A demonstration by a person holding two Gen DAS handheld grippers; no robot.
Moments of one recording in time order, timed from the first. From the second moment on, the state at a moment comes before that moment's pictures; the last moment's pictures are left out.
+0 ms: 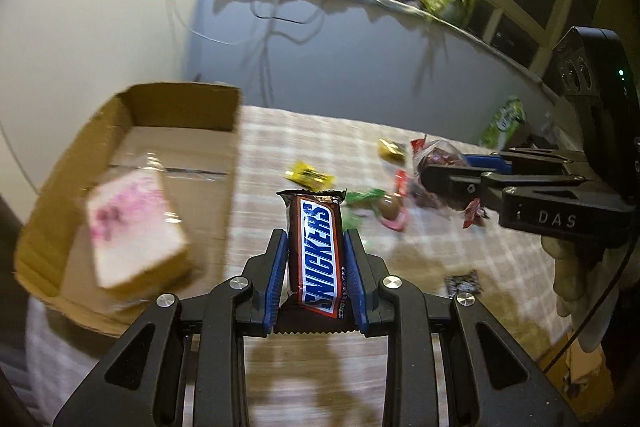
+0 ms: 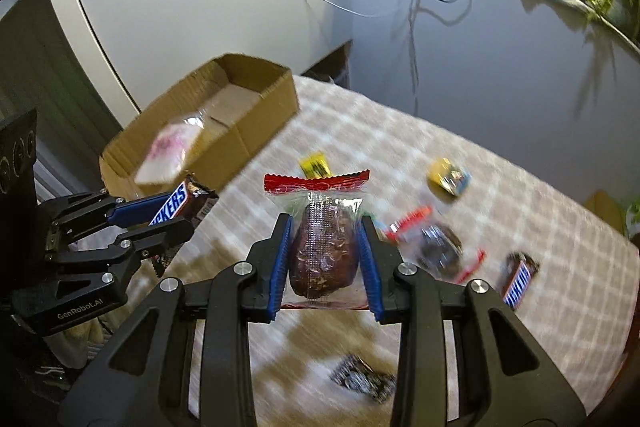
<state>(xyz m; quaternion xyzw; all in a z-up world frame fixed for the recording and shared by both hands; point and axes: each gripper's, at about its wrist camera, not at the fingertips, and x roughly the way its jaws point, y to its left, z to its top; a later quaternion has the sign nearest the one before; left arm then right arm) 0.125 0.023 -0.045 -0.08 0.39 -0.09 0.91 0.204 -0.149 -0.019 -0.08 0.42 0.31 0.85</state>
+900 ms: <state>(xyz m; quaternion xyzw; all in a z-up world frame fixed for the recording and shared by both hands) 0.125 0.148 -0.054 -0.12 0.38 0.02 0.92 0.243 0.011 -0.031 -0.13 0.42 0.37 0.82</state>
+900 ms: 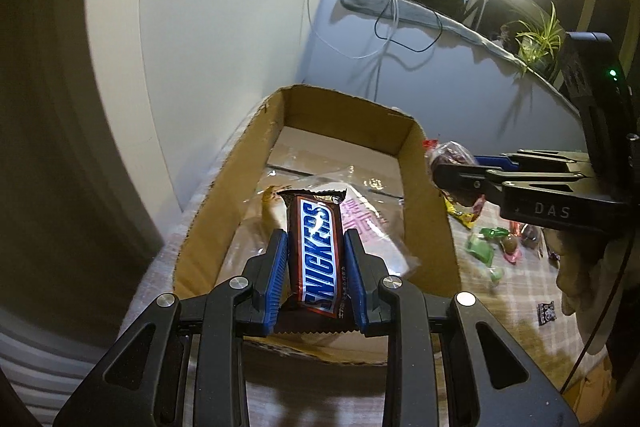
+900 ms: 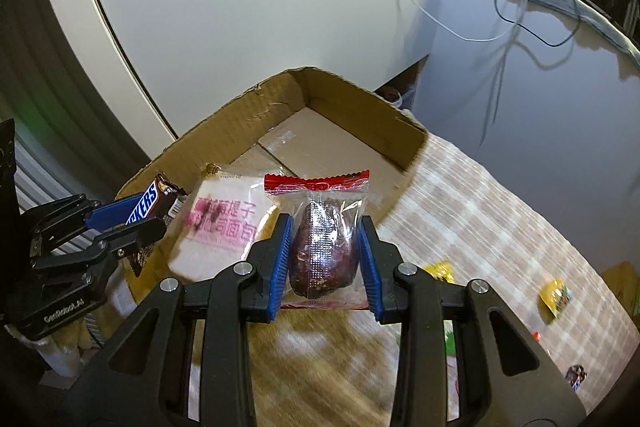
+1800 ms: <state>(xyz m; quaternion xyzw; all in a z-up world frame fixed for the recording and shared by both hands) 0.124 0.159 -0.051 -0.13 0.37 0.03 0.92 0.242 0.025 -0.030 -0.15 0.41 0.37 0.82</state>
